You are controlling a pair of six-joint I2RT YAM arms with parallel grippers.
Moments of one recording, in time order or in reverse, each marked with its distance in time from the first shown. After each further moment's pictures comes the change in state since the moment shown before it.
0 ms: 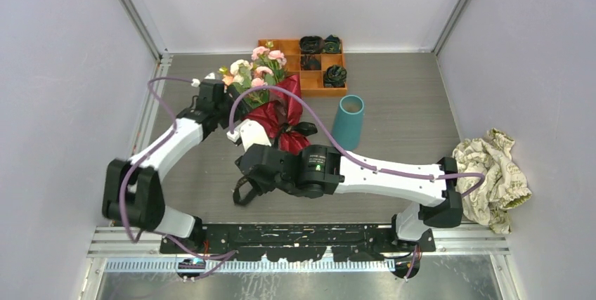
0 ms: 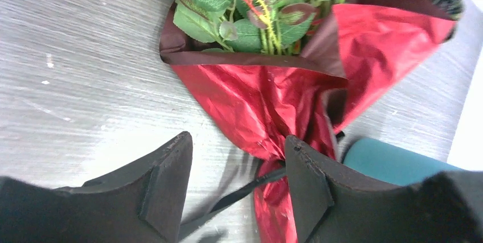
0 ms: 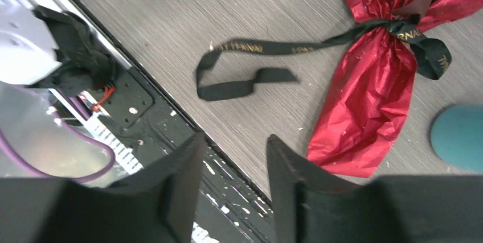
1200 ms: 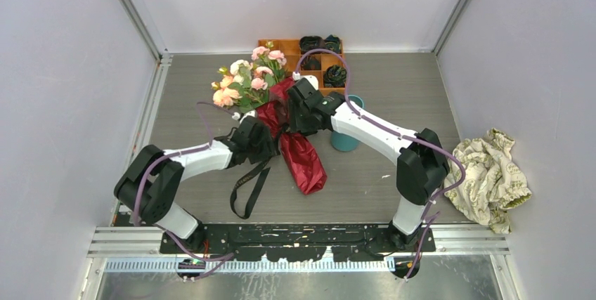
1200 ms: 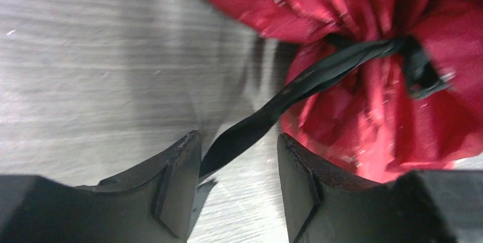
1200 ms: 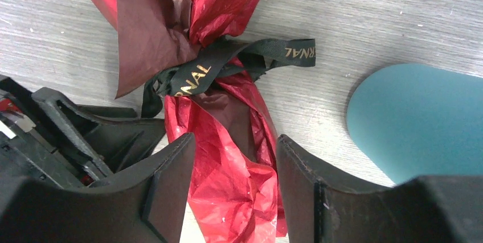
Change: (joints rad) left arm -0.330 0.015 -0.280 0.147 -0.063 -0.074; right arm -0.648 0.159 -0.247 0.202 -0.205 0.061
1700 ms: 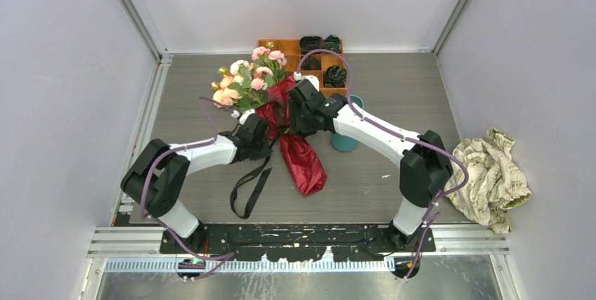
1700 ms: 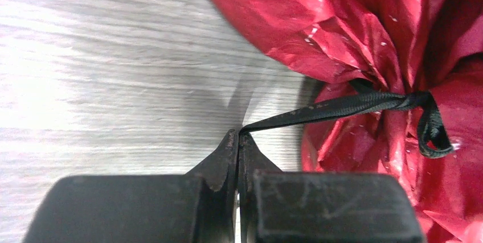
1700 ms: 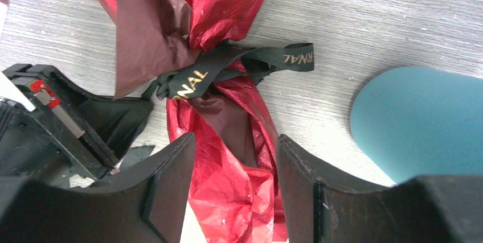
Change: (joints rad) left arm -0.007 0.097 0.084 -0.049 -0.096 -0.019; right arm -0.006 -0.026 -0.032 0.041 -0.007 0.000
